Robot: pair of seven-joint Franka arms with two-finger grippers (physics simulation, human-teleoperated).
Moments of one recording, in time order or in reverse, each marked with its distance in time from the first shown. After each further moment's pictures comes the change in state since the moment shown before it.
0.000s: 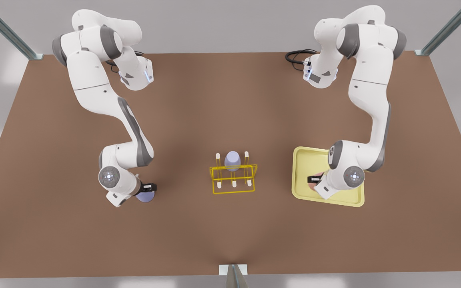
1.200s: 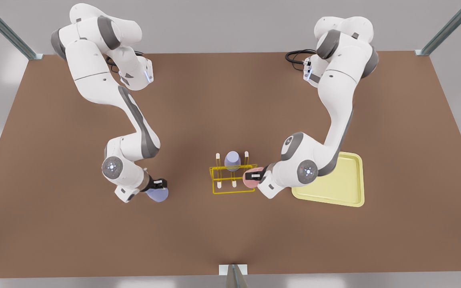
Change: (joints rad) left arm -0.163 0.178 -0.228 0.521 -0.234 -0.180 -0.351; right arm -0.016 -0.087 0.117 -0.013 0.100 0.018 -0.007
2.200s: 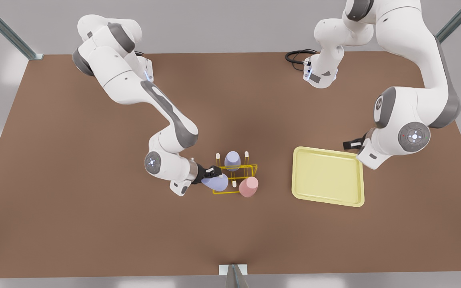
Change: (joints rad) left arm 0.193 -0.509 0.237 -0.297 0.324 -0.554 0.213; right arm 0.091 0.162 0.219 0.255 0.245 0.015 -0.010
